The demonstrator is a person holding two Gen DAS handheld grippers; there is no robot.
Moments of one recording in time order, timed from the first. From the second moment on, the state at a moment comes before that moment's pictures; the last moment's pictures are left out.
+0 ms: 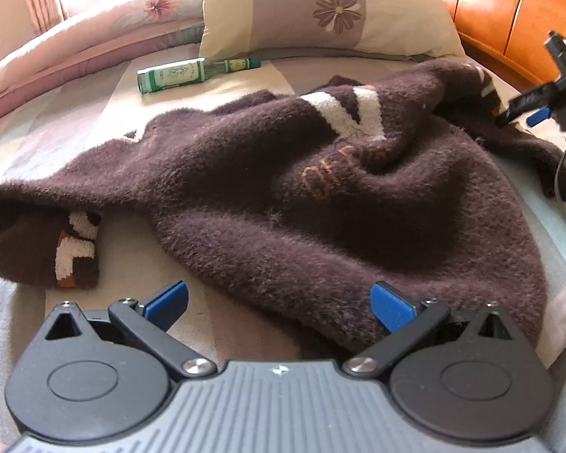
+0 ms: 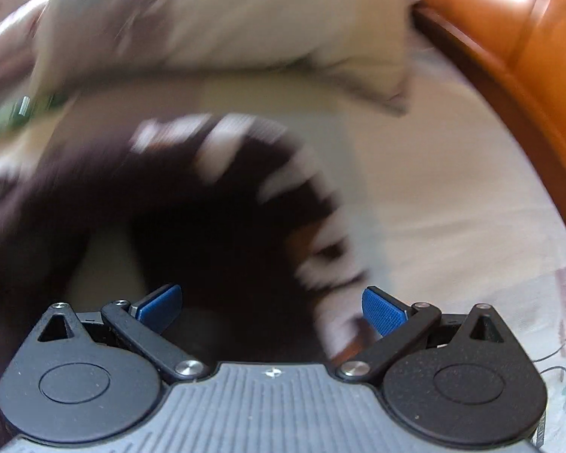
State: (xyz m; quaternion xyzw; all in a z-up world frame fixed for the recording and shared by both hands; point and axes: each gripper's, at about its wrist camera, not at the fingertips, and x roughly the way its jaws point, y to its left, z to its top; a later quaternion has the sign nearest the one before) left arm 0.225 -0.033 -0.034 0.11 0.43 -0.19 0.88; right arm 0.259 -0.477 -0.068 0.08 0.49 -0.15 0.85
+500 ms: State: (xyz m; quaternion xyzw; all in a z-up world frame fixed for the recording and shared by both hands) left arm 0.217 -0.038 -0.034 0.12 0.43 -0.19 0.88; right arm 0.240 -0.460 -0.097 0.04 0.48 -0.20 0.85
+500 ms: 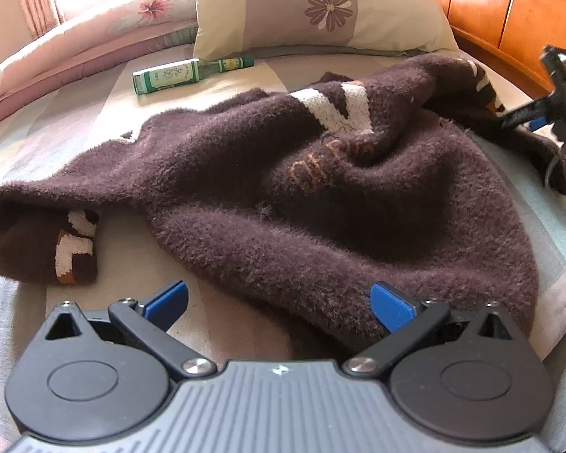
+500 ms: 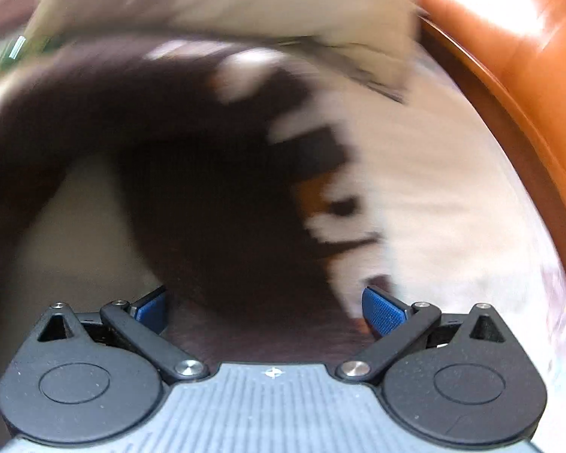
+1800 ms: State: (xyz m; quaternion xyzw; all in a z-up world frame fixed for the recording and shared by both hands) left arm 0.223 -0.012 -0.031 0.11 0.43 -0.17 0.88; right arm 0.240 -0.391 -0.046 0.12 0.42 -0.03 0.90
